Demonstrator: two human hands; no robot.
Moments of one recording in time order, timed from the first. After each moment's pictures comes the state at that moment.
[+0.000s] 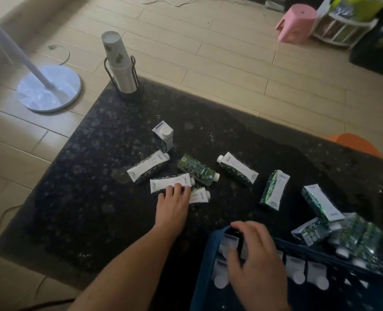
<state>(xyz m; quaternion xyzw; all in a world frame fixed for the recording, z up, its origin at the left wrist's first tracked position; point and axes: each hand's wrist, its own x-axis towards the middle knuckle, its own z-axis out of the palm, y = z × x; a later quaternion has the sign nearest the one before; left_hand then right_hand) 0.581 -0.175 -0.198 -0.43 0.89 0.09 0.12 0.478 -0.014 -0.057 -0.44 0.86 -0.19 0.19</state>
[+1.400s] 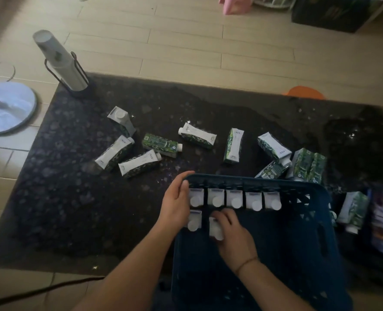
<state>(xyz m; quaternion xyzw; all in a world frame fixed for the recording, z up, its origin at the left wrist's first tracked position) 0.559 -0.065 -0.094 -0.46 0.61 0.63 -0.11 0.478 0.098 -0.135 -0.44 0.85 -0.15 0.24</state>
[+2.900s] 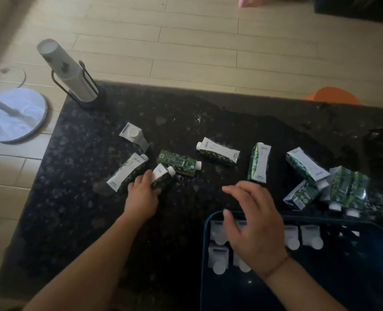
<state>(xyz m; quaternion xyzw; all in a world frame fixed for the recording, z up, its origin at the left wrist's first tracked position) 0.595 -0.228 -0.175 -0.52 0.78 0.34 0.08 0.439 -0.024 -0.060 -0.48 0.82 -0.30 0.07</state>
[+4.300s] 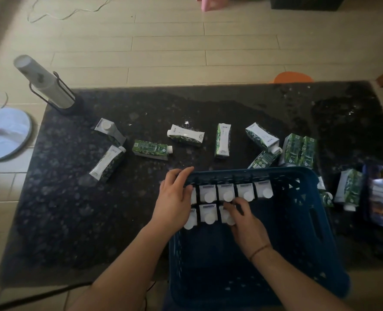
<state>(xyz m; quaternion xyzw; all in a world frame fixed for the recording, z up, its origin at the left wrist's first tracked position) 0.549 -0.065 -0.079 -0.36 0.83 0.42 -0.02 0.446 0.125 -0.145 -0.44 0.86 -0.17 0.19</state>
